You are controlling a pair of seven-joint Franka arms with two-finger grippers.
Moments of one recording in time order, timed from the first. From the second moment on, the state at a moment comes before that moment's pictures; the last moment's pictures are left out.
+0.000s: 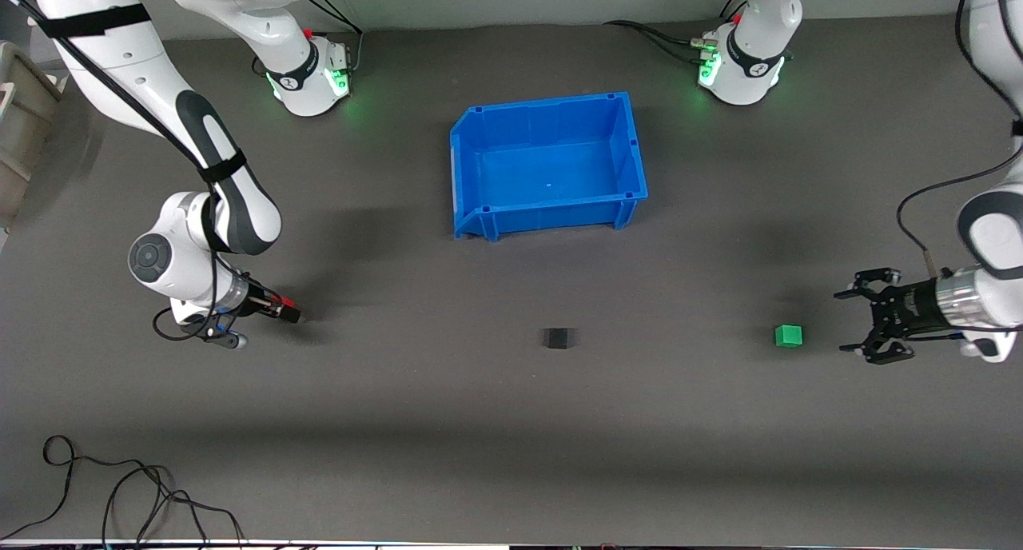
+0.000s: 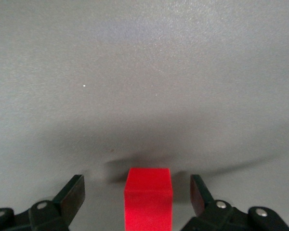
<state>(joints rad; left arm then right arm) 0.22 0.49 -0.04 -1.74 -0.46 2.07 -1.01 0.06 0.48 -0.06 -2.12 0.12 2.58 0.25</state>
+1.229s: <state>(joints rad) 0.22 0.64 -0.06 -1.84 -0.61 2.33 -0.88 0.05 0.50 -0.06 -2.12 0.12 2.59 0.25</state>
